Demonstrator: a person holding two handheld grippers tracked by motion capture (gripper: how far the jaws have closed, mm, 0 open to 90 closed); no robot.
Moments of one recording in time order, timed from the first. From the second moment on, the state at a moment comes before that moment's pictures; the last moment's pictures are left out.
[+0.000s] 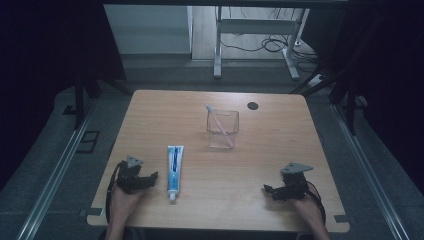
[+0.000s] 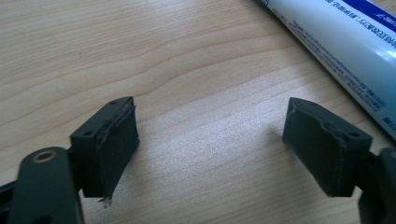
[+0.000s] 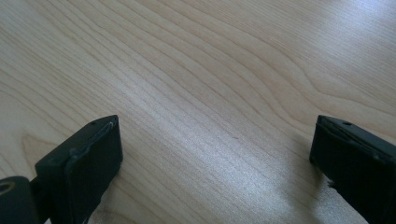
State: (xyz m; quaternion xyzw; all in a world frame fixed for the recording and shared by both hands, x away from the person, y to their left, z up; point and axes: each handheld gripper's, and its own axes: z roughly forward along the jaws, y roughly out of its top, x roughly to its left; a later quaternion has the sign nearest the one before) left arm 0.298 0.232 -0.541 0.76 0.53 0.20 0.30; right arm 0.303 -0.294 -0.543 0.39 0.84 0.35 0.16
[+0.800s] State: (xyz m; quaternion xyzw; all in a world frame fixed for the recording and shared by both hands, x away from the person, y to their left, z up) left arm 0.316 0.221 -0.524 0.78 0.50 0.15 0.34; right arm 0.303 -0.294 -0.543 0.40 0.83 0.35 0.16
